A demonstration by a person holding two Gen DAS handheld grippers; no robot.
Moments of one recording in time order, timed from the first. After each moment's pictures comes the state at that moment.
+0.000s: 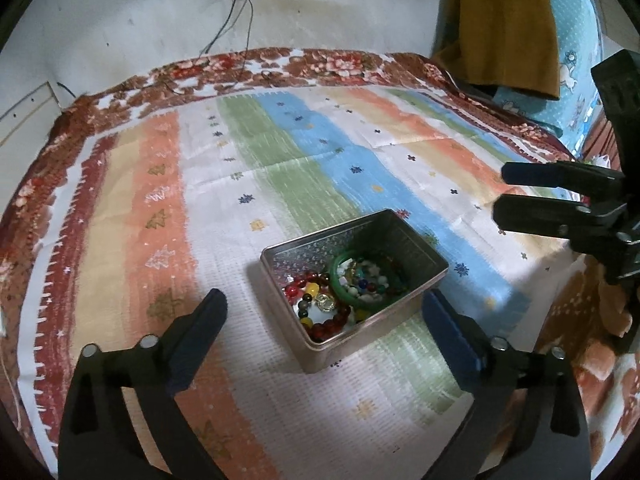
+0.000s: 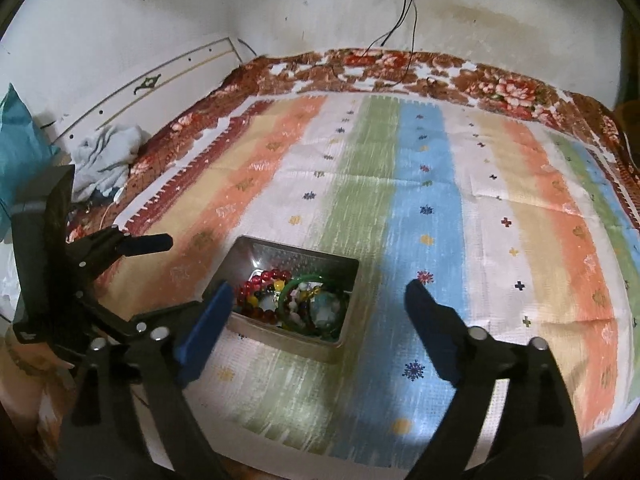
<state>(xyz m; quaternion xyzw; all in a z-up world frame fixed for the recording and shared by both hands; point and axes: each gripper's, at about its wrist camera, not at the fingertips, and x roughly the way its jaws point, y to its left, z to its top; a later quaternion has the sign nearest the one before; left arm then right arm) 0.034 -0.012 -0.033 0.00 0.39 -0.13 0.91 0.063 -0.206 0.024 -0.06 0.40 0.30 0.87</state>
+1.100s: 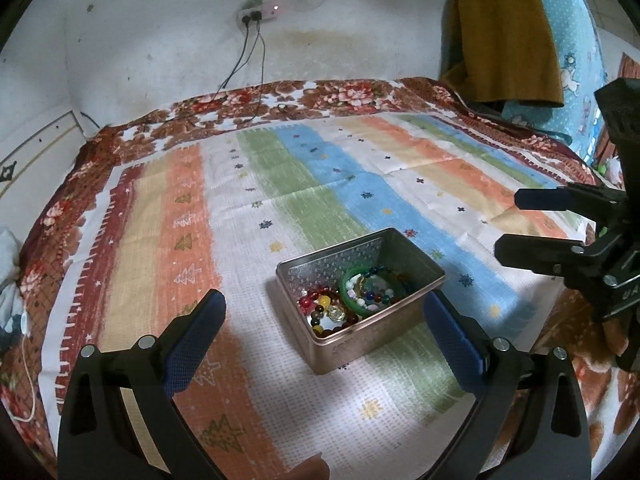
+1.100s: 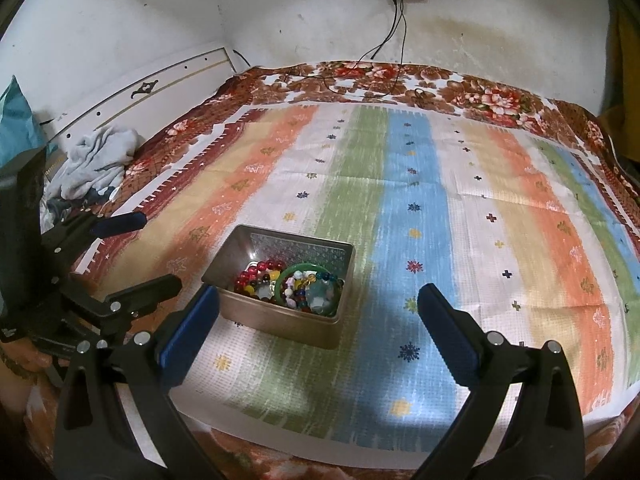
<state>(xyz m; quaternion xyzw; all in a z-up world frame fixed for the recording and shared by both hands) 0.005 -0.021 -0.018 0.03 0.34 -0.09 0.94 0.036 -0.214 0.014 -0.06 0.37 0.28 0.88</state>
